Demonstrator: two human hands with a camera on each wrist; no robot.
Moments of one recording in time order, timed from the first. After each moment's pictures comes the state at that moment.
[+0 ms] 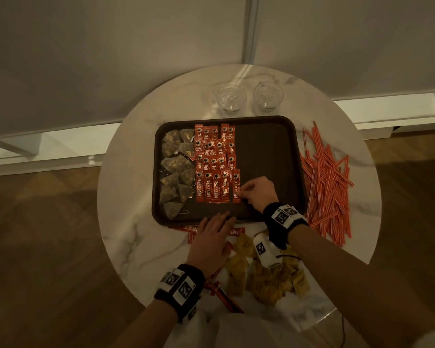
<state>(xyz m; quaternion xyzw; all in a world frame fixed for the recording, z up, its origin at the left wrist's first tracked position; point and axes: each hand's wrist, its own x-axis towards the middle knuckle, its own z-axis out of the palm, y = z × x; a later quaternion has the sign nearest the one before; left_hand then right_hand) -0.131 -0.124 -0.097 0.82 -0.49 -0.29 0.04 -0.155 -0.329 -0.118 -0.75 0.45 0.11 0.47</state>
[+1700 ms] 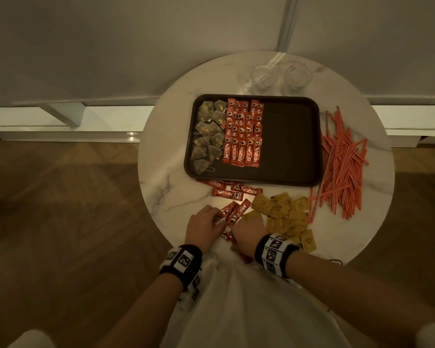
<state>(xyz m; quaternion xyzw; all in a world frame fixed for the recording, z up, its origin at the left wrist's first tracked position) -0.177 -0.021 -0.096 0.90 -0.29 -0.24 0.21 -0.256 -0.150 -0.073 -0.94 0.03 0.33 0.08</state>
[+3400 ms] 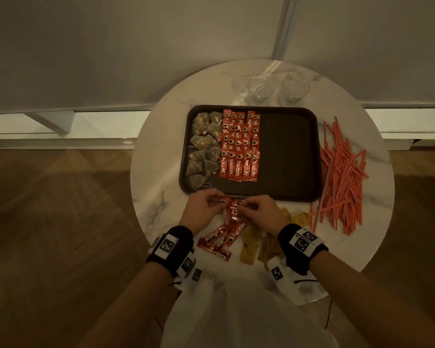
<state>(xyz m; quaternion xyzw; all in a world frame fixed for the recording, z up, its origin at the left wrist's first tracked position) -0.101 -0.074 -0.054 0.83 -0.23 -0.33 0.39 -0.219 -0.230 -0.067 -0.75 0.29 0.11 0.58</state>
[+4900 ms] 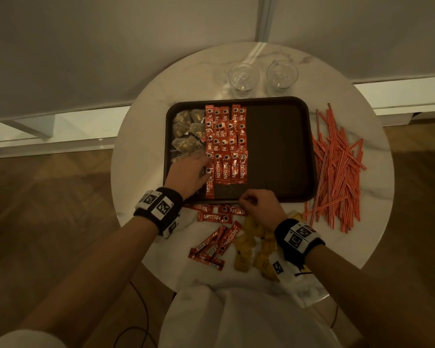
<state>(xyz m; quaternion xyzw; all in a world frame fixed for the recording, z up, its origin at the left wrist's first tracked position) -0.009 -0.143 -0.060 0.85 -0.48 -0.18 0.08 -0.208 -0.272 -0.096 -0.81 0.30 0.12 0.49</state>
